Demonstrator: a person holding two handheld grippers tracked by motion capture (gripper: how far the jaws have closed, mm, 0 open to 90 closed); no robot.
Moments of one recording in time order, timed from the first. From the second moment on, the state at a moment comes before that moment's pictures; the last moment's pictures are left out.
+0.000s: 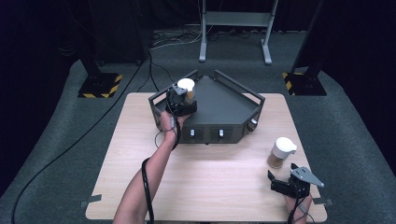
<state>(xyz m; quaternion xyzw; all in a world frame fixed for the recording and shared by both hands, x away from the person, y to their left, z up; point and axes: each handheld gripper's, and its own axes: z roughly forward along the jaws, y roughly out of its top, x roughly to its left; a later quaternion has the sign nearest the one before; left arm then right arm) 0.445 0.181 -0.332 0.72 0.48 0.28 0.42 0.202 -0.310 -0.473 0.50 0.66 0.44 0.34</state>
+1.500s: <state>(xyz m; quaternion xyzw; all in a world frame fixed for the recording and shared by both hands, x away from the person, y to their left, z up) 0.330 0.251 -0.349 0.76 0.40 0.21 0.47 0.203 -0.307 -0.472 0.50 0.66 0.44 0.34</state>
